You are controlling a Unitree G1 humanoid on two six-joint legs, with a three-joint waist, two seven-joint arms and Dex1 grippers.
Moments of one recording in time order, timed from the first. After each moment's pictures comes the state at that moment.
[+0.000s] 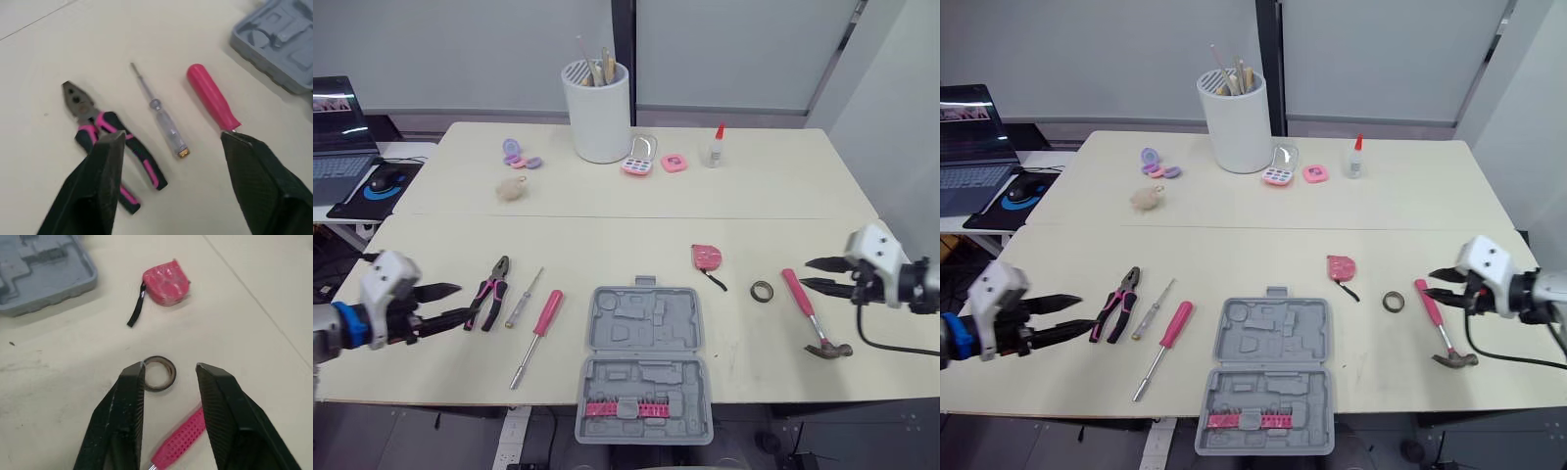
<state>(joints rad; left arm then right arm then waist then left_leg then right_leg) 0.00 1.03 0.45 0.26 -0.36 0.33 -1.26 -0.19 -1.00 -0.23 0.05 0.25 0.30 1.22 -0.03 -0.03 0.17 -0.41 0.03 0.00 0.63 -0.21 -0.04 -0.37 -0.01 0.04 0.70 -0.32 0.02</state>
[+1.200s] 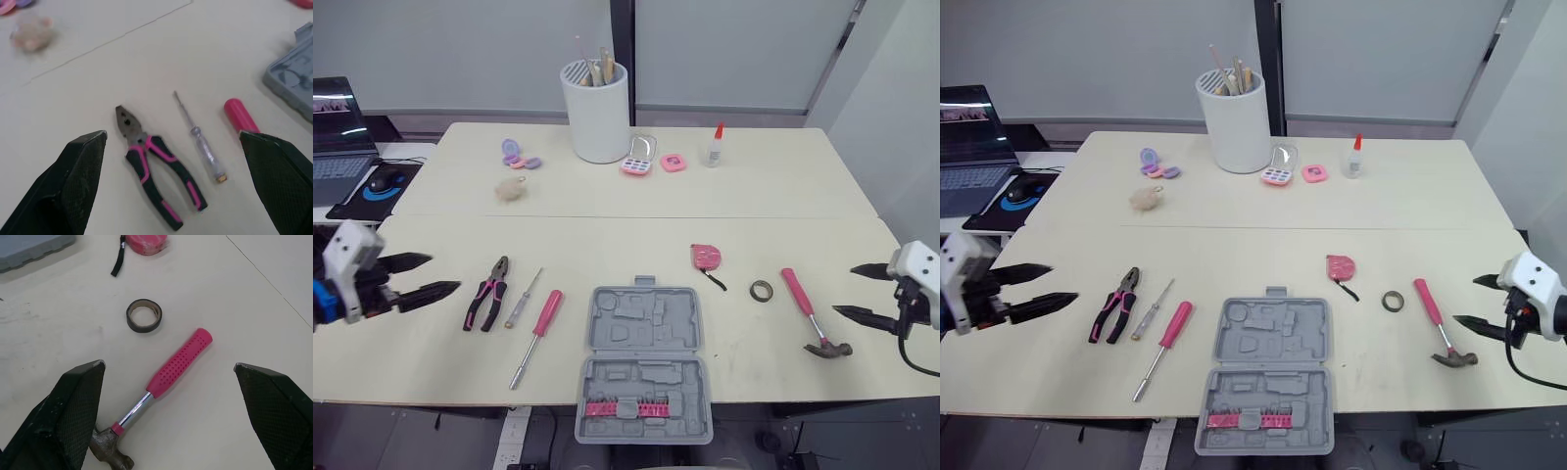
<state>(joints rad) -0.19 1.03 0.37 0.26 -0.41 0.37 -1.25 -0.03 -1.06 -0.27 0.05 0.24 0.22 1.19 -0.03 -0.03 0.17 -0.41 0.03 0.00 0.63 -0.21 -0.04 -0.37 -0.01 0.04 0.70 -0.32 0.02</state>
